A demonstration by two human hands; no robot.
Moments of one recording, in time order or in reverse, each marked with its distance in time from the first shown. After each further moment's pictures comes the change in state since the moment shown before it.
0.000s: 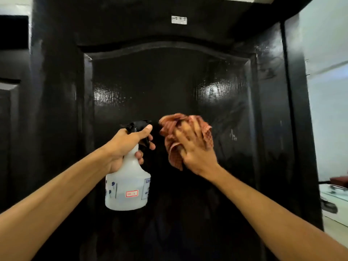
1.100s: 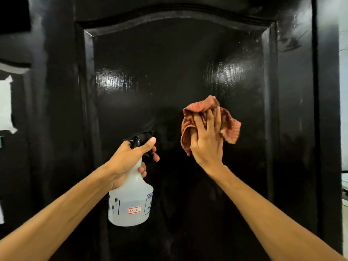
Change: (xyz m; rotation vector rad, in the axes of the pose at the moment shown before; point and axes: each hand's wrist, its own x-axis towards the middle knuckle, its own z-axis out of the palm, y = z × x) left_hand -0.017 -0.061 0.049 0.059 0.019 -0.049; right_hand -0.042 0.017 -0.014 0.067 0.035 0.453
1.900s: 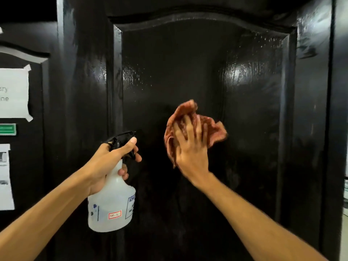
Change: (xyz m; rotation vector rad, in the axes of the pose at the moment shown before) left_hand -0.059 -0.020 -0.113 -0.049 0.137 0.018; right_hand -0.044 -0.114 0.038 -0.010 -0.087 -0.248
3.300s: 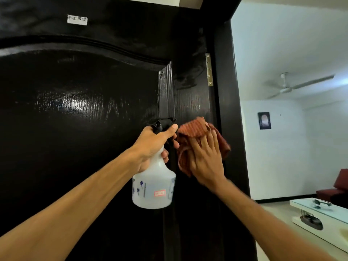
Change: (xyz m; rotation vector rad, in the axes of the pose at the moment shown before) left_hand 0.106 0.110 0.449 -0.071 -0.227 0.150; right_hand 0.006 0.406 -0.134 -0.012 0.037 -0.025
